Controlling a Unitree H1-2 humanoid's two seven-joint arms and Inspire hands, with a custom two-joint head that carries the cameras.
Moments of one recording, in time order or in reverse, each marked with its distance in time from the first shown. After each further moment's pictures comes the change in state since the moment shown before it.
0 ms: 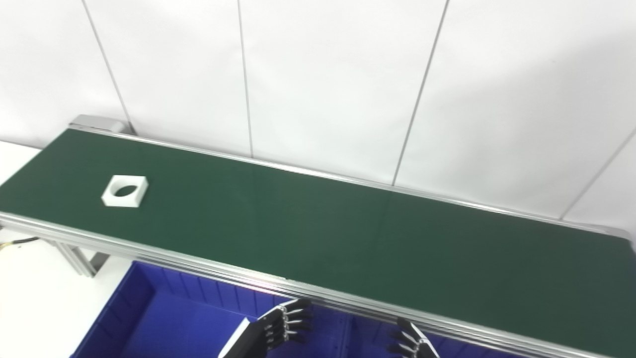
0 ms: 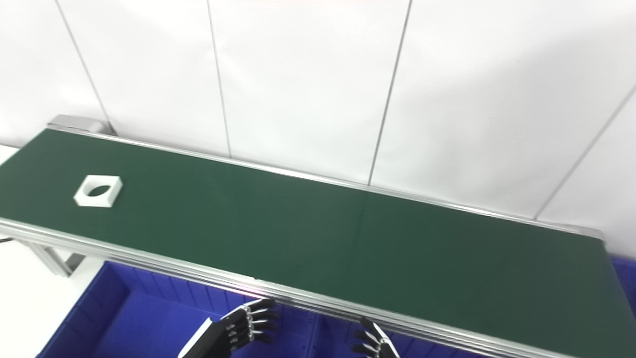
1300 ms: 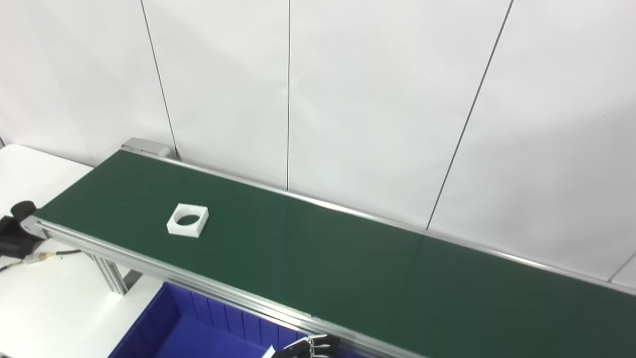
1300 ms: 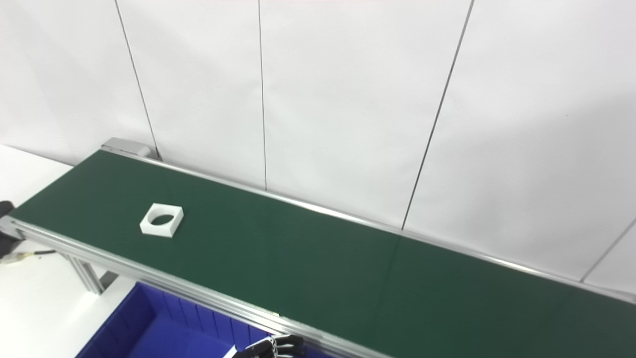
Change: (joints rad) left arm -0.016 -0.012 0.000 -0.026 0.013 -0.050 0.024; right arm -0.018 -0.015 0.012 0.060 0.016 -0.001 -0.007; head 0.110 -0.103
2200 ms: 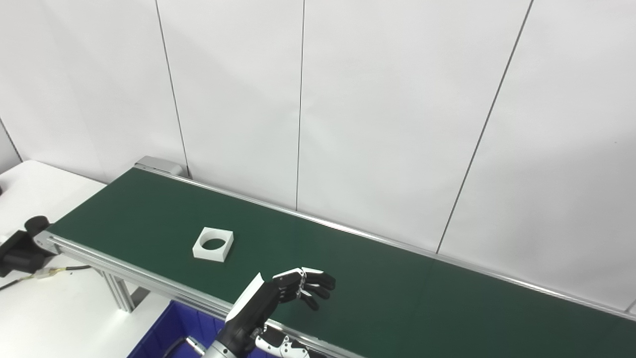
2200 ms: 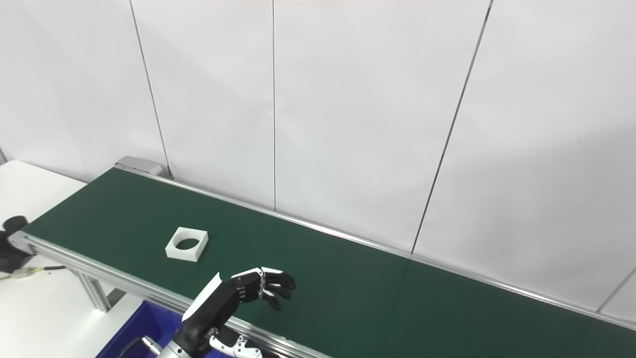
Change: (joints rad) left arm -0.145 0.153 0.109 -0.345 0.168 0.169 0.070; right arm -0.012 -0.001 0.001 0.007 0.000 0.000 0.000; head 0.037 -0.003
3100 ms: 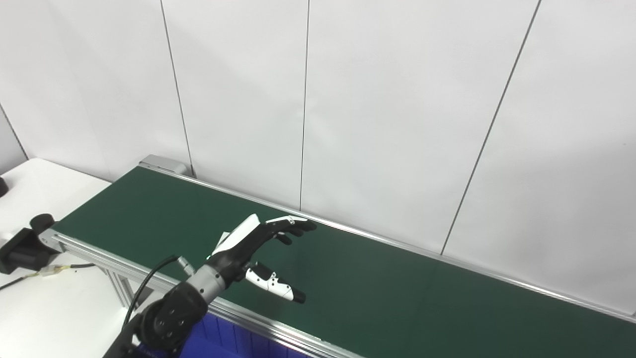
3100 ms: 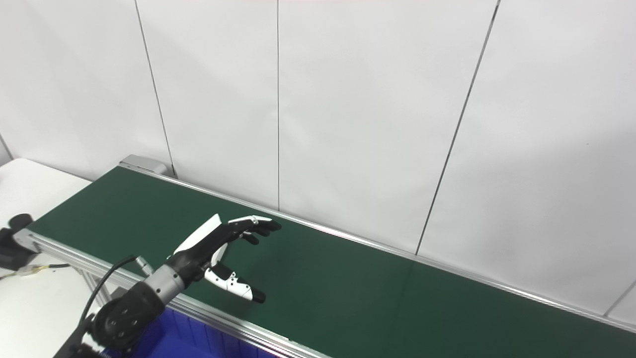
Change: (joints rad) left arm -0.269 0.251 -0.005 0.071 0.258 0.256 -0.072; right arm -0.026 0.001 0.001 0.031 0.004 0.000 0.001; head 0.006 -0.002
